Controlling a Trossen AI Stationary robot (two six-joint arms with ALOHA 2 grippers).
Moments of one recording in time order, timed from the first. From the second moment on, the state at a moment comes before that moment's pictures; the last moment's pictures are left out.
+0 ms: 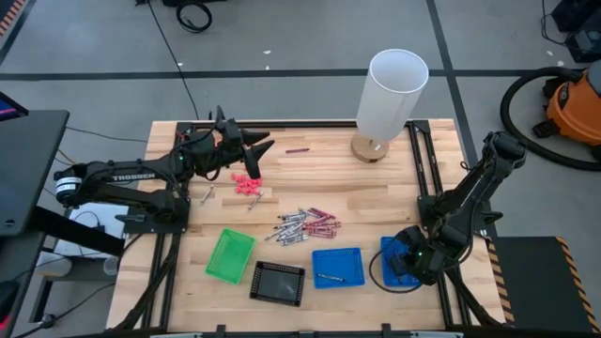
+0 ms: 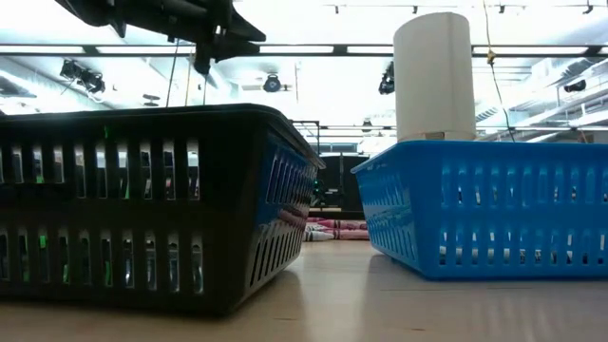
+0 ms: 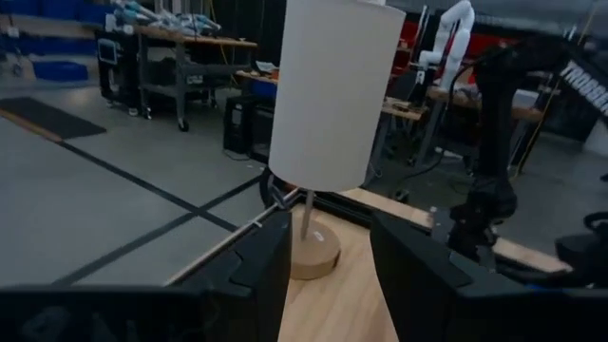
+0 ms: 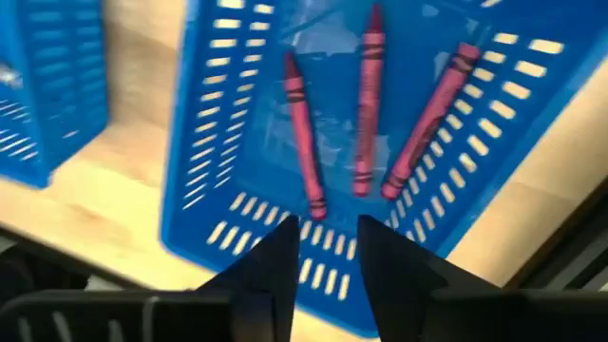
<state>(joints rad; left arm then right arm) 0.28 1.03 0.68 0.36 -0.18 -0.19 0.93 1.23 0.73 -0.79 0.04 2.20</state>
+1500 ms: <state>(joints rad) 0.14 1.05 0.68 0.03 -0.15 -0.54 0.02 1.30 0.74 -0.27 0.18 0.88</state>
